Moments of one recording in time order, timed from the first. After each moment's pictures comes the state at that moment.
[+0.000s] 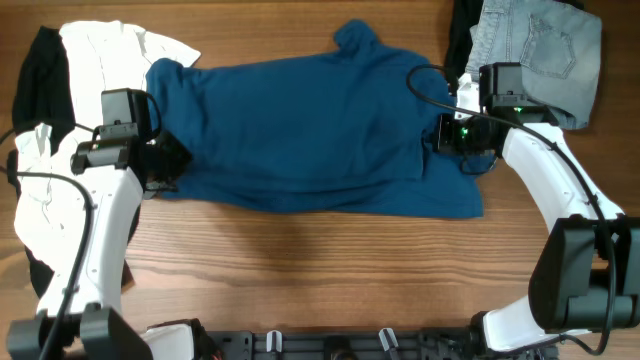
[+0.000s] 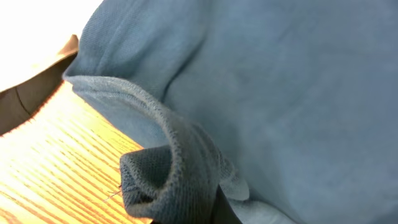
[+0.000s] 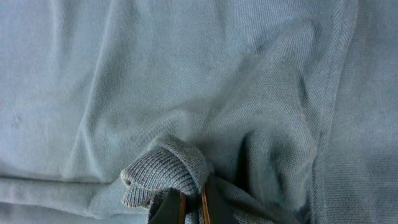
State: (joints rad) left arm 0.12 1.44 1.07 -0.85 0.02 -0.64; right arm 0.01 1.71 1.15 -0.64 -0.29 0.10
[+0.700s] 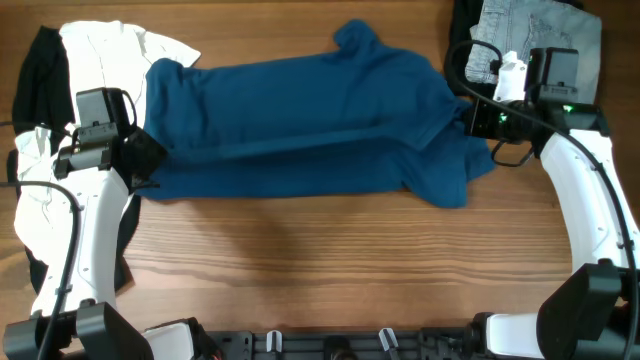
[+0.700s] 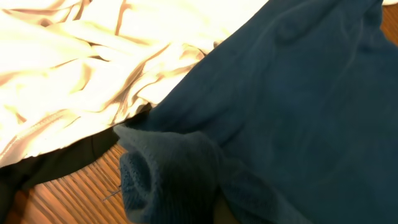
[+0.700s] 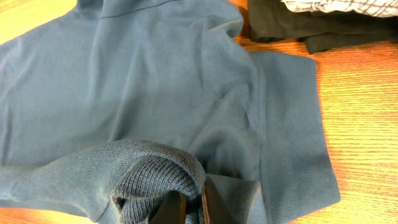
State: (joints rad) left arm 0.21 1.45 1.08 -0.78 -0.13 -0.63; right arm -0.10 1.57 1.24 -0.73 -0.31 0.07
